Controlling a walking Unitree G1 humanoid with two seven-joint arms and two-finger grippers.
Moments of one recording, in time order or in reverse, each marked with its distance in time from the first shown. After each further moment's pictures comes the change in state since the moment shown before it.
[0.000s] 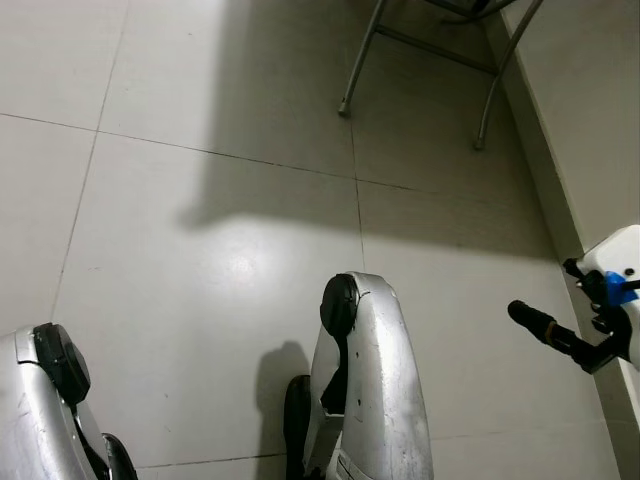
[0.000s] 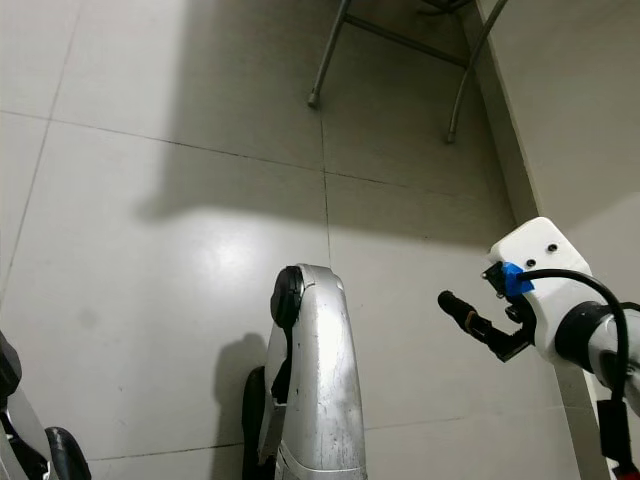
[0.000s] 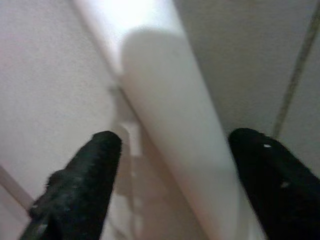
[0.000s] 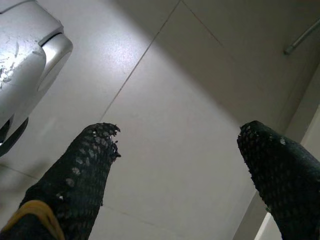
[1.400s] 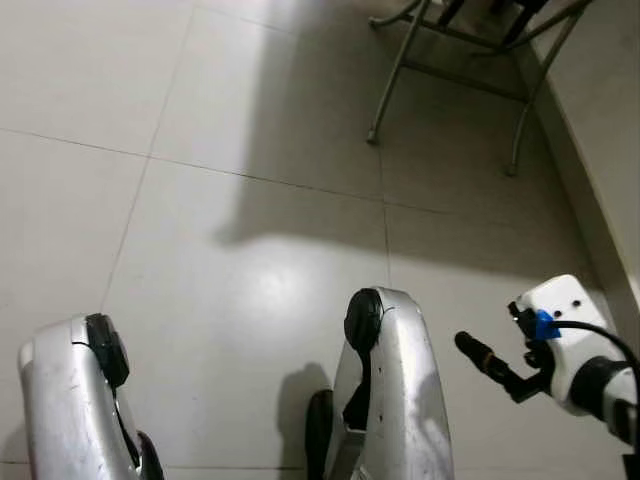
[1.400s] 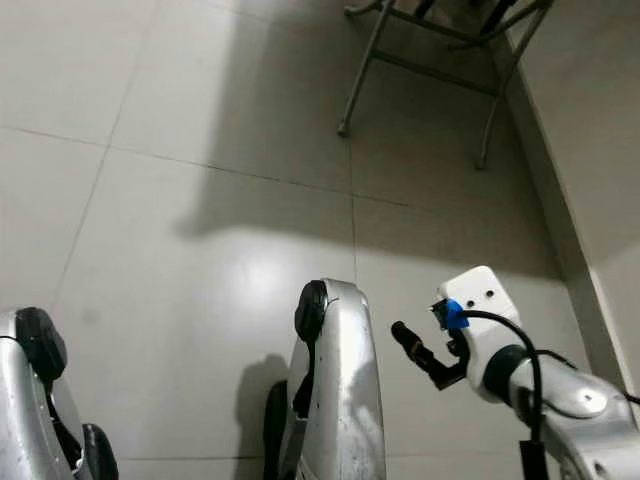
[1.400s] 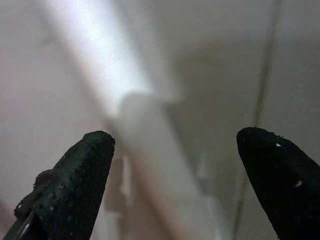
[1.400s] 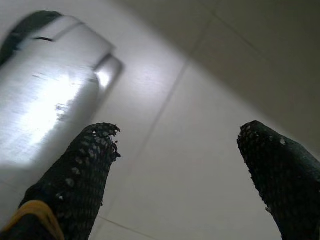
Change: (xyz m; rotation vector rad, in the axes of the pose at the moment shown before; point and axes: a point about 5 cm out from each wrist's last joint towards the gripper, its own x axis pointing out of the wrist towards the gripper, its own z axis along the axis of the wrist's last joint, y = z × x) left arm 0.001 0.004 0.023 0.093 -0.096 -0.072; right arm 0.028 0.043 -0.027 0.167 0.003 0.025
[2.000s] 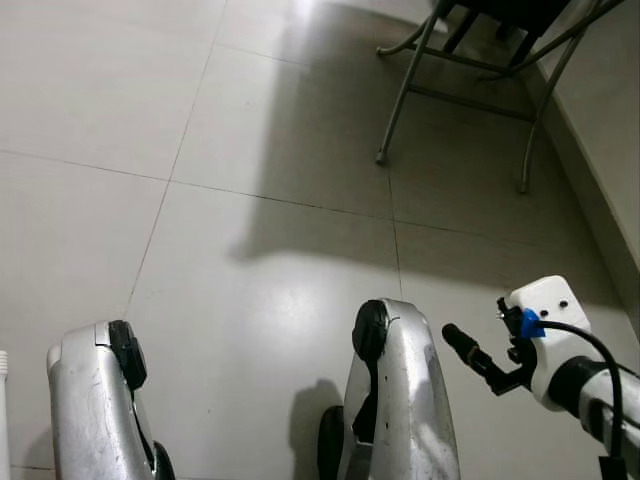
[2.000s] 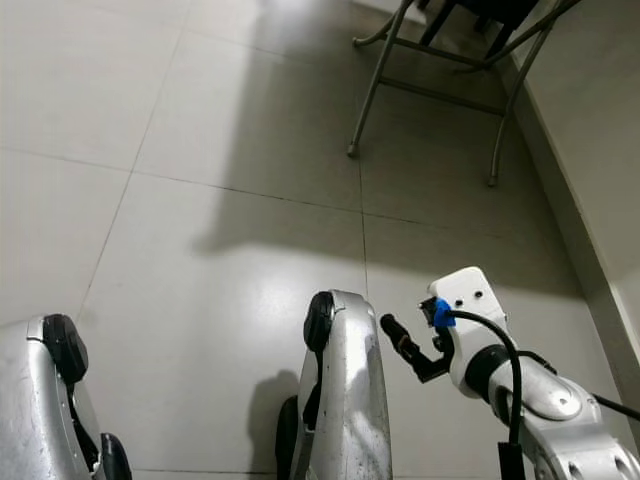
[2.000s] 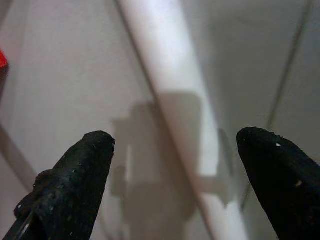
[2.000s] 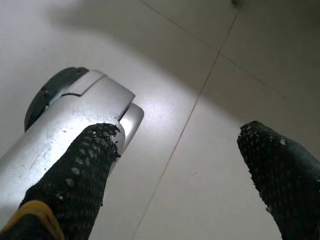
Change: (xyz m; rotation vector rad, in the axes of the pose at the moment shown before) left arm -0.007 0.000 -0.013 -0.013 0.079 0.001; right arm 0.017 0.015 -0.002 0.049 -0.063 -0.003
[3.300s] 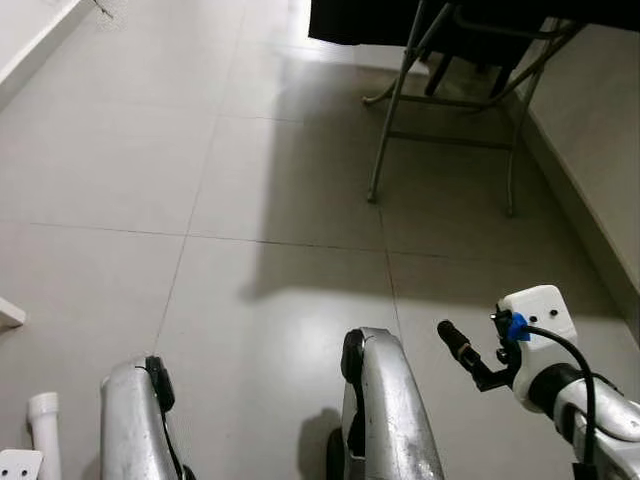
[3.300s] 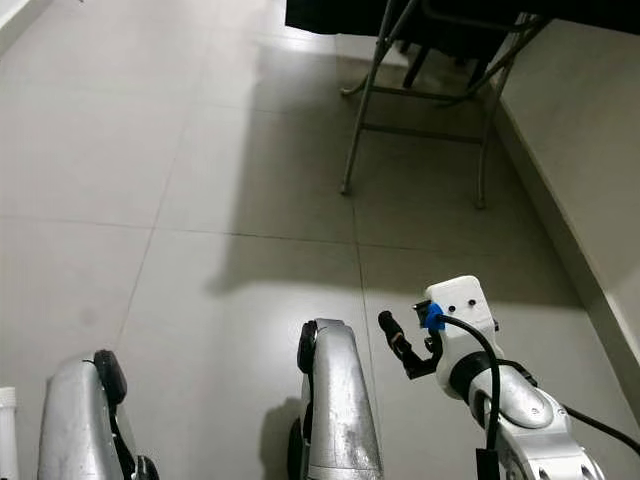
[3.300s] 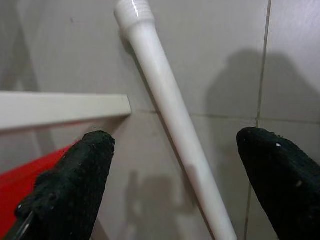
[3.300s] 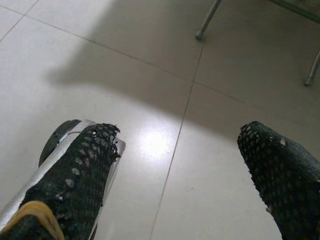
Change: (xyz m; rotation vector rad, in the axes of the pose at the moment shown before) left arm 0.004 -0.013 0.056 0.001 -0.183 -0.109; right arm 0.014 0.009 -0.016 0.091 -0.033 -0.090
